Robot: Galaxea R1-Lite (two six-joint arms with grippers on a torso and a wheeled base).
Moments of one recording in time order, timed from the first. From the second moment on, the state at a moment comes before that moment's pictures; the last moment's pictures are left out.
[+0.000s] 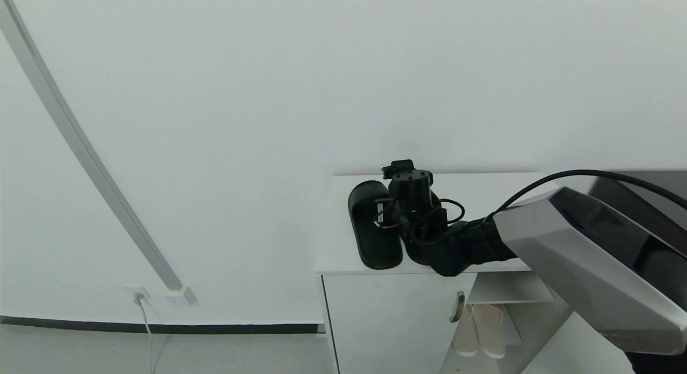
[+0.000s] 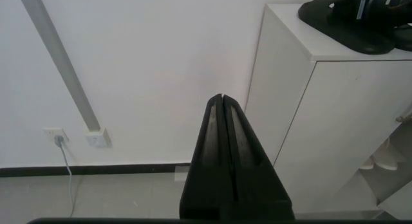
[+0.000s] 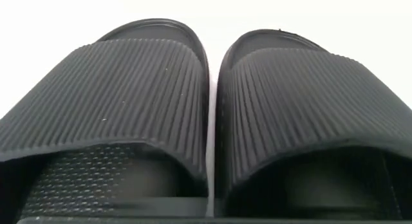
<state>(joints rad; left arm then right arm) 0.00 0.00 0.00 0.00 0.01 -0.01 0.66 2.41 -1.65 -0.58 -0.50 0.10</state>
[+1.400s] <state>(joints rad) 0.00 0.00 0.00 0.00 0.01 -0.01 0.76 1.85 -0.76 -0.89 -0.30 0.10</state>
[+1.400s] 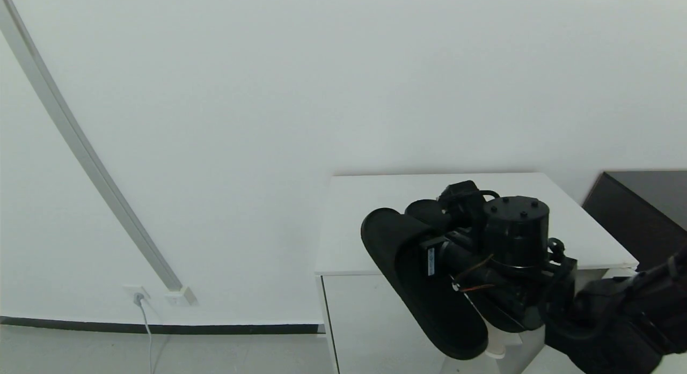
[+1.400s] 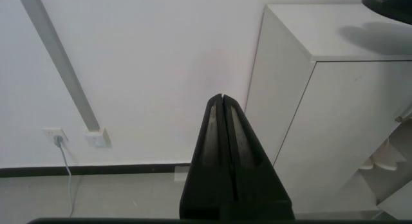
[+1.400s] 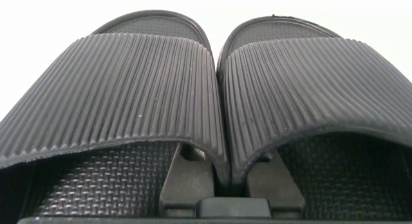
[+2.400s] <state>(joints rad) 0.00 0.00 0.00 0.00 0.01 -0.01 0.82 1.76 -0.68 -0.89 -0.30 0.10</state>
